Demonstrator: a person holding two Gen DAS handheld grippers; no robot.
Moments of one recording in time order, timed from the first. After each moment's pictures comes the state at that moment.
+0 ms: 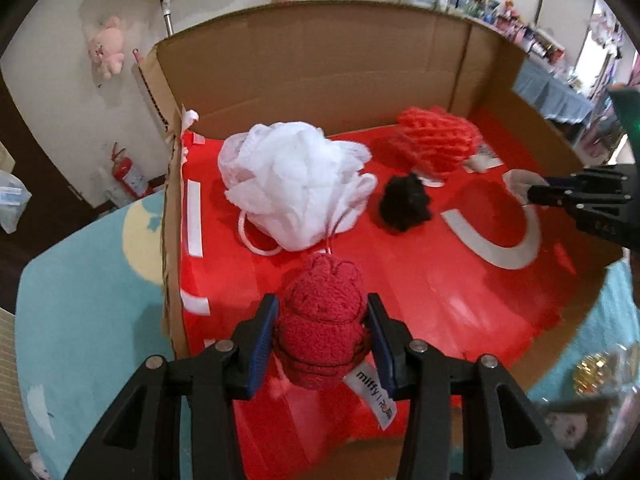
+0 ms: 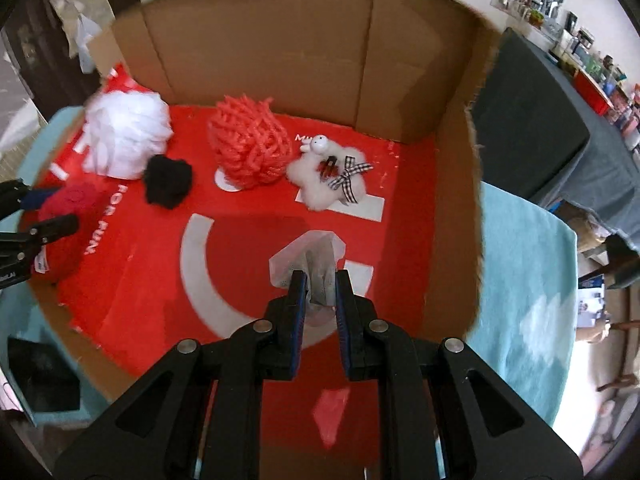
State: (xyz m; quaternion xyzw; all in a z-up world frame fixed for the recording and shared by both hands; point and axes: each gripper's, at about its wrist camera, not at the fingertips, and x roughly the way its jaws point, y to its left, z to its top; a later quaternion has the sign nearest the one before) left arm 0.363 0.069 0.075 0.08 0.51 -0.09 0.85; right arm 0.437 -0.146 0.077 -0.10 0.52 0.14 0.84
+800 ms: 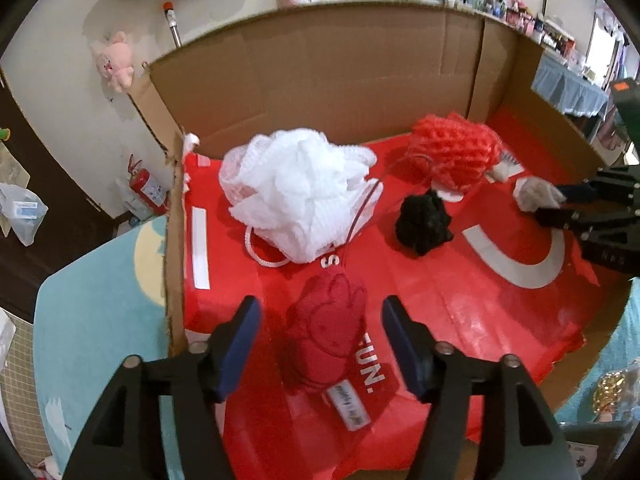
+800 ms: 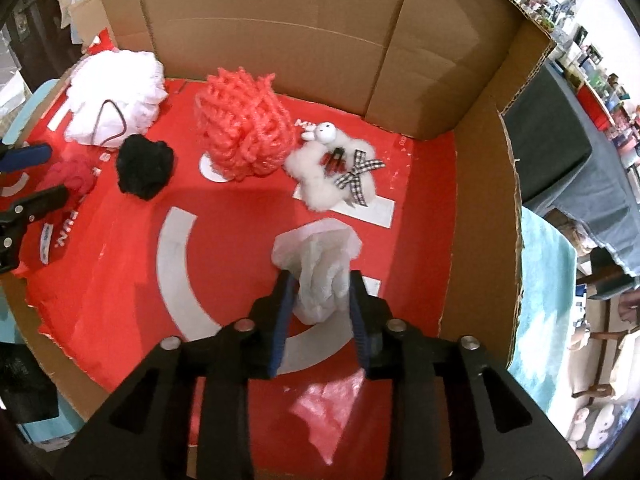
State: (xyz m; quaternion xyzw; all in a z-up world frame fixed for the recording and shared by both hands) left arm 0.365 0.057 0.081 0.10 0.49 -0.06 0.86; right arm 0.446 -0.126 0.061 -0.14 0.53 0.13 0.83
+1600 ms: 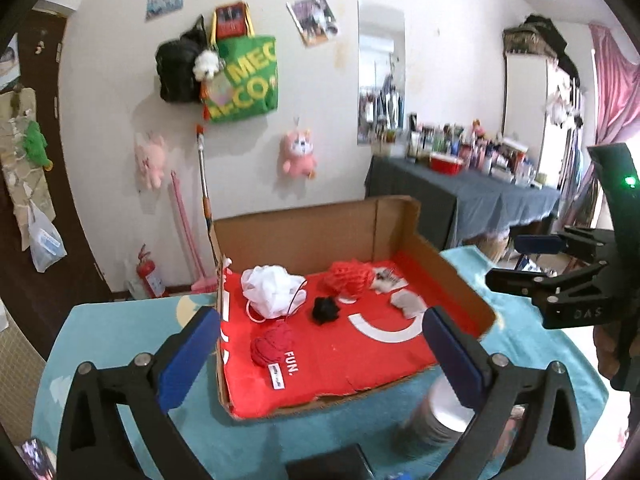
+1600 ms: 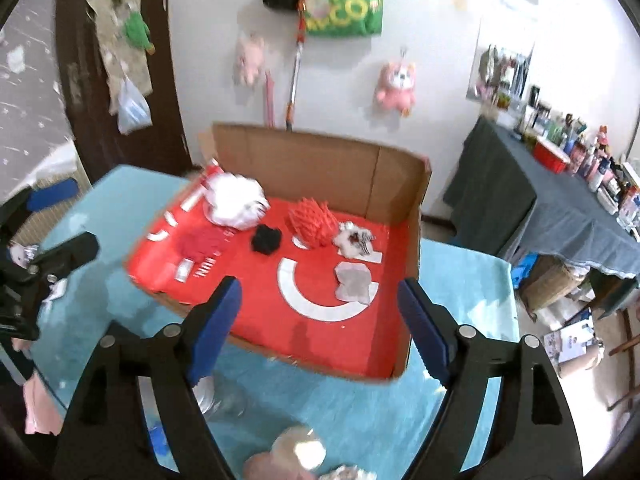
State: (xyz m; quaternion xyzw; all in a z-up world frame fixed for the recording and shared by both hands) left arm 0.182 0.037 0.214 0.03 0.24 -0.09 0.96; right arm 0.275 -0.145 0.208 -0.07 0.34 0.15 0.92
